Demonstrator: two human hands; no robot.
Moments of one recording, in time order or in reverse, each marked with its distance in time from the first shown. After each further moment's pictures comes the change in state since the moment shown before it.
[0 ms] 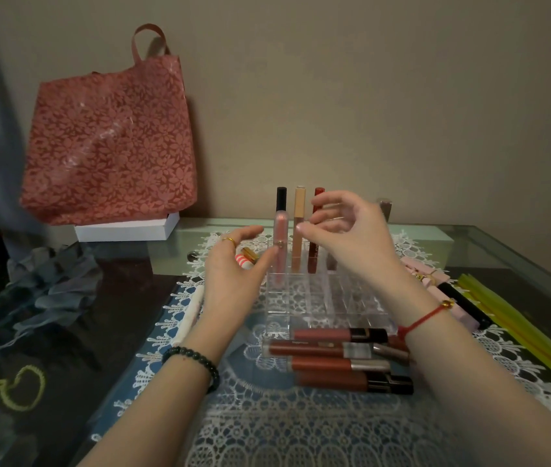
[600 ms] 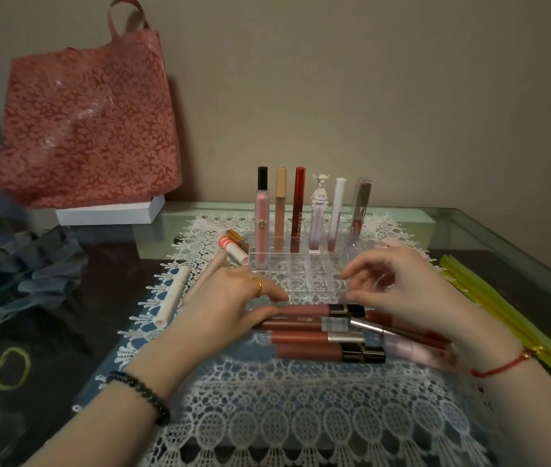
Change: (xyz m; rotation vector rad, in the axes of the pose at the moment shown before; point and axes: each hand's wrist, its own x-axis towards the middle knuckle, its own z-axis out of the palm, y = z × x) left_hand -0.041 0.012 -0.023 0.515 -0.650 0.432; right_hand -0.058 0.036 -0.072 -0.379 -0.382 0.001
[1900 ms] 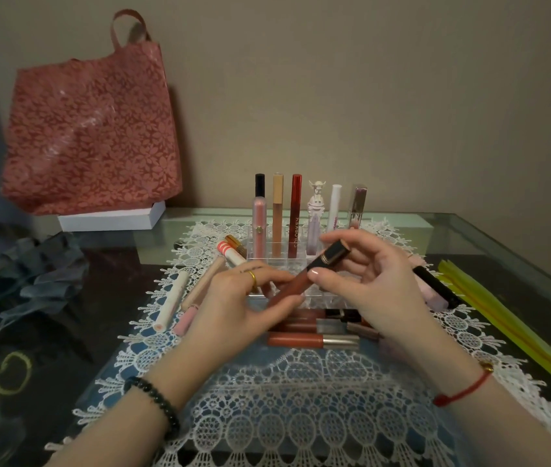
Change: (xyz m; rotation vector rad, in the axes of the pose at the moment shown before) left_hand 0.001 0.015 0.008 -0.313 0.374 0.080; right_hand -0.004 -0.035 0.025 0.605 0.257 -0.044
